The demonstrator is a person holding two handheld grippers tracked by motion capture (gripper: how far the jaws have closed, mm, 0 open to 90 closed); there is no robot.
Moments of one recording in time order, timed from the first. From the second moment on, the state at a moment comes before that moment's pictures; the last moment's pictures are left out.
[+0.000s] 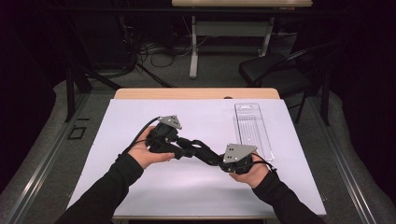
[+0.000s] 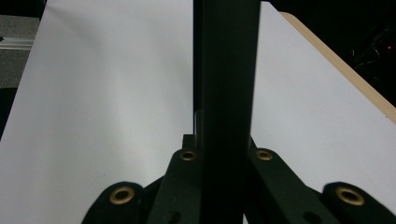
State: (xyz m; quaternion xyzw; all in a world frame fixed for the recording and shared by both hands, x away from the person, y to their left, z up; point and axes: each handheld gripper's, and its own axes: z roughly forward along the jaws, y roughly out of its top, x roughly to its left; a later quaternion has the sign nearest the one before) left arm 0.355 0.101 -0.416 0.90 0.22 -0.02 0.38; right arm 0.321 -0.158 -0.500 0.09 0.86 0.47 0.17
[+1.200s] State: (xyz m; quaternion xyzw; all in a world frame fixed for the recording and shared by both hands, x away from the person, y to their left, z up) left arm 0.353 0.105 -0.428 0.88 0.19 -0.03 0.44; right arm 0.324 -0.159 -0.506 0.11 0.85 0.49 0.15
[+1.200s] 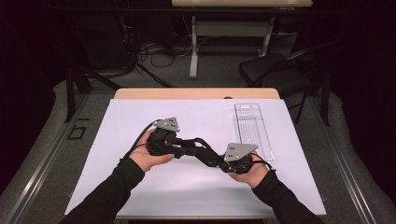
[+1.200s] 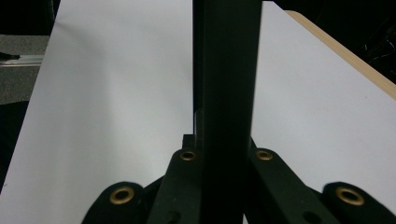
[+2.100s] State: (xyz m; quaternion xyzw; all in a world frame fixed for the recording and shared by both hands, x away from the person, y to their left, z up) left arm 0.352 0.106 -0.427 0.87 0.19 -0.03 0.45; right arm 0.325 -0.159 -0.507 0.11 0.85 0.49 0.14
